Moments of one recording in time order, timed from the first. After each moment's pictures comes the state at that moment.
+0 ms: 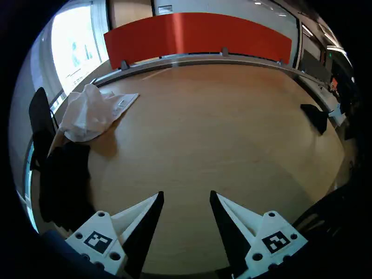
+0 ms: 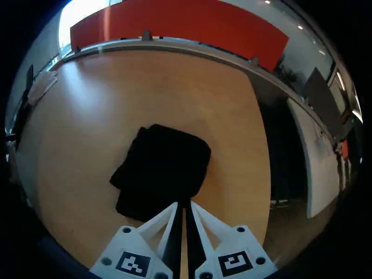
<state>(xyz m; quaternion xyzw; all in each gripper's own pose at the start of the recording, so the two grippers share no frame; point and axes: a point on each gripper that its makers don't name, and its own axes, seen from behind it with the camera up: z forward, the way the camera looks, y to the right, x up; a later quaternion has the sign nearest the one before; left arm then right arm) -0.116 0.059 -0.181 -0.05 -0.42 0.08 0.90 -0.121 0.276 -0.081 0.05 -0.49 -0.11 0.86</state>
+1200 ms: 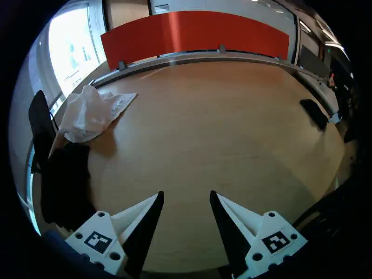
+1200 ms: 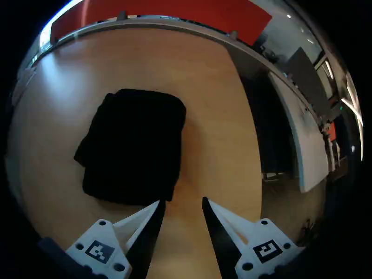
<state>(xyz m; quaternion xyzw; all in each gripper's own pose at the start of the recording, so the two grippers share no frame) -0.118 0.064 -0.187 -0.05 -0.43 0.10 0.90 -0.156 0.325 -0.119 -0.05 -0.54 -0.12 0.83</state>
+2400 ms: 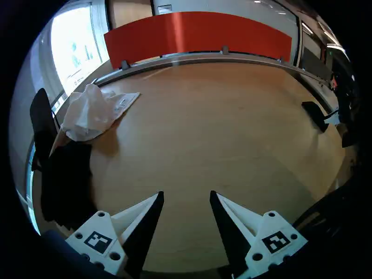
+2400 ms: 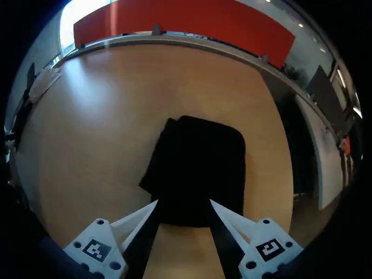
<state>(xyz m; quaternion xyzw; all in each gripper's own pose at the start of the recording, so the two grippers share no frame) -0.116 0.056 -0.187 -0.04 -0.43 0.09 0.90 -0.154 0.203 -0.088 0.07 -0.48 -0.10 0.87</state>
